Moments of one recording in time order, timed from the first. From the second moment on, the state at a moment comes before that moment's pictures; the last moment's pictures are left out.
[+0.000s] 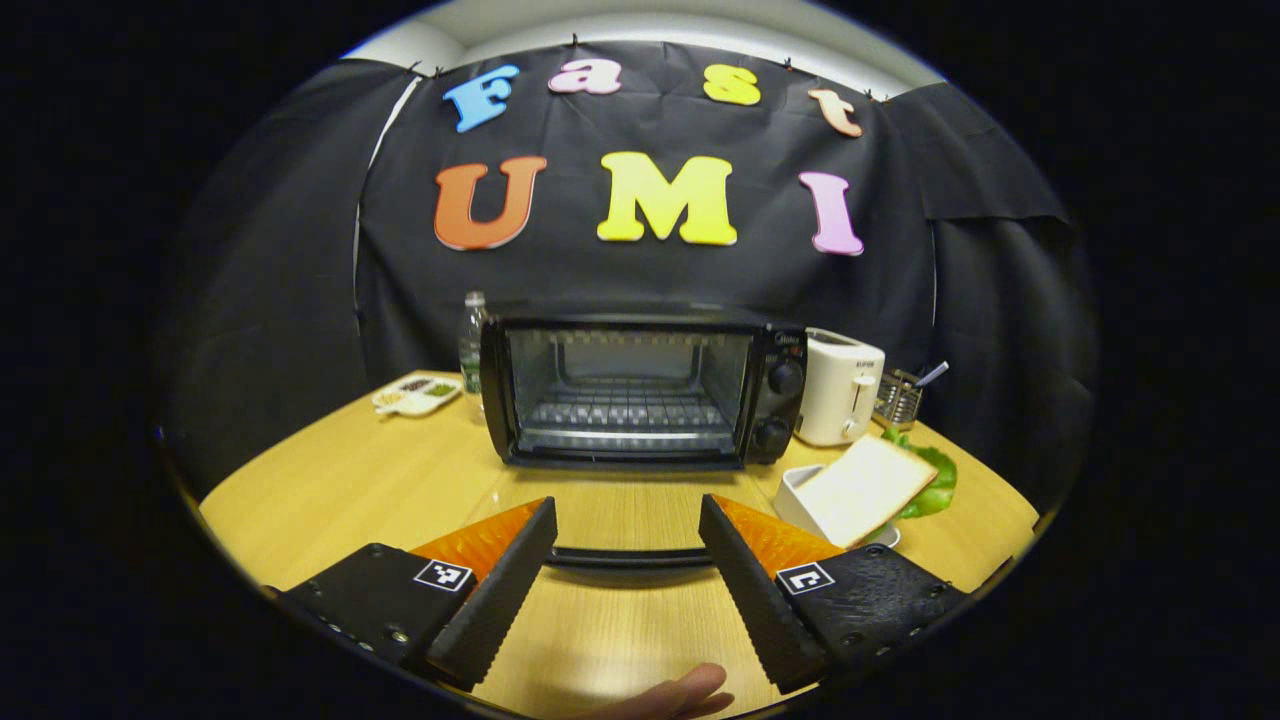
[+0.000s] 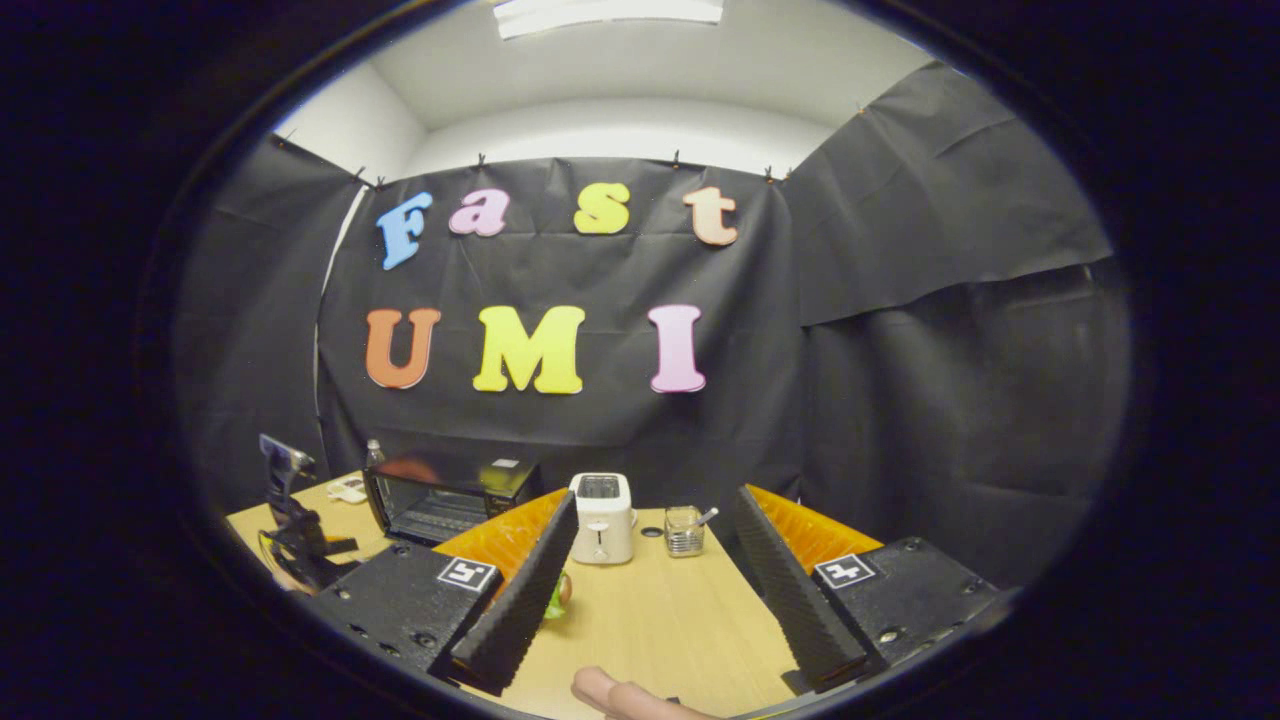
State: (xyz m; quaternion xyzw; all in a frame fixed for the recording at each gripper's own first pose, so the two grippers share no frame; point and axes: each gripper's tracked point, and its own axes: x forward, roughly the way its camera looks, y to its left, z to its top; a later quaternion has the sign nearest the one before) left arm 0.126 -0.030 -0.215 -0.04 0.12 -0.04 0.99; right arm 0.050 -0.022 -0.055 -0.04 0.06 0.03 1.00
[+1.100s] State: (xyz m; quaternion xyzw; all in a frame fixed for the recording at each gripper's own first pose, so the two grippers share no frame) left arm 0.042 0.031 -0.038 -0.06 0.00 -0.01 1.00; right arm 0.196 0.077 -0.237 0.00 0.42 0.25 0.87
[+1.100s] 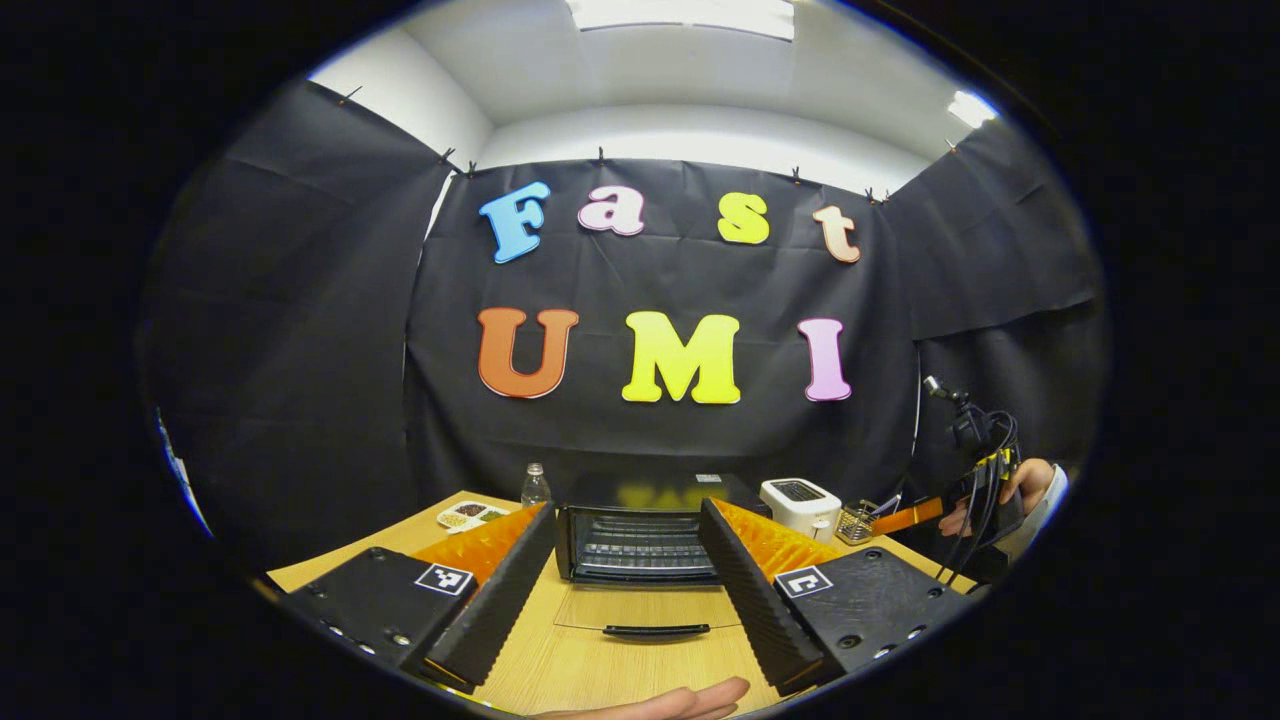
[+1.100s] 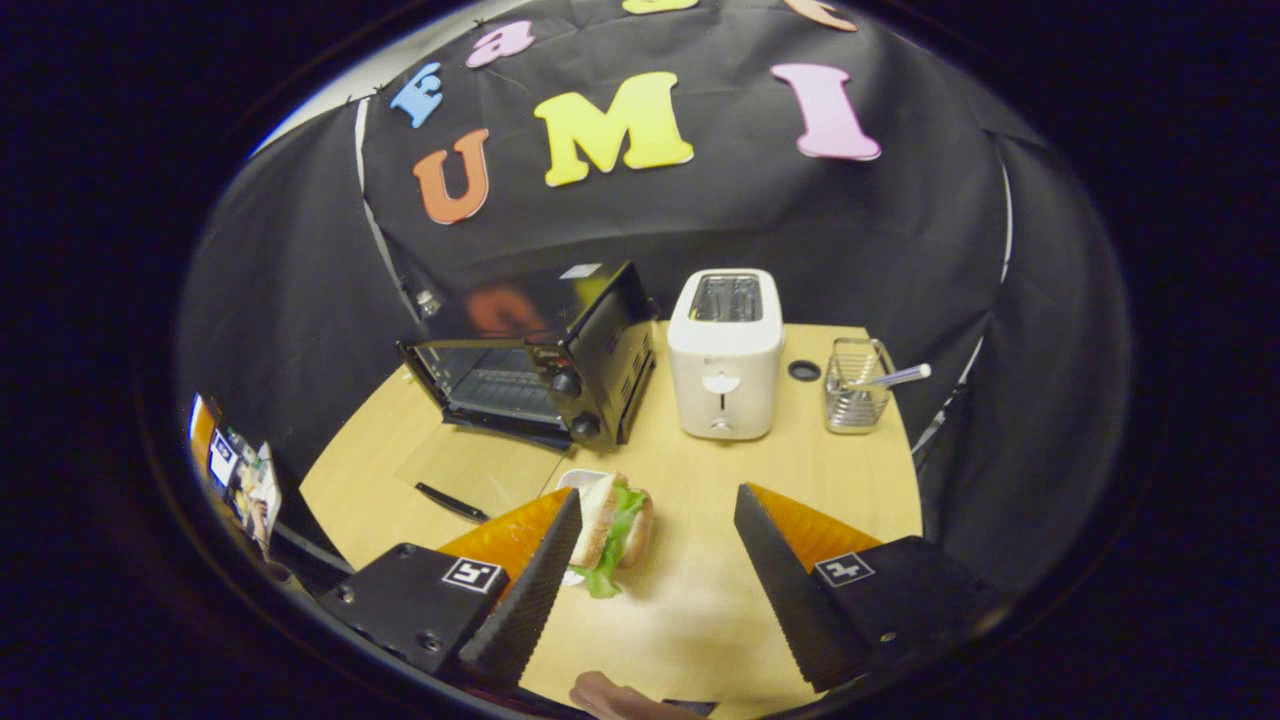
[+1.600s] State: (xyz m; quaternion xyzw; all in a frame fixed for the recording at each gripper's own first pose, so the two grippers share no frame) left arm 0.047 0.043 -0.048 -0.01 0.01 0.01 1.00; right arm 0.200 0.104 -0.310 0.10 0.56 0.33 0.76
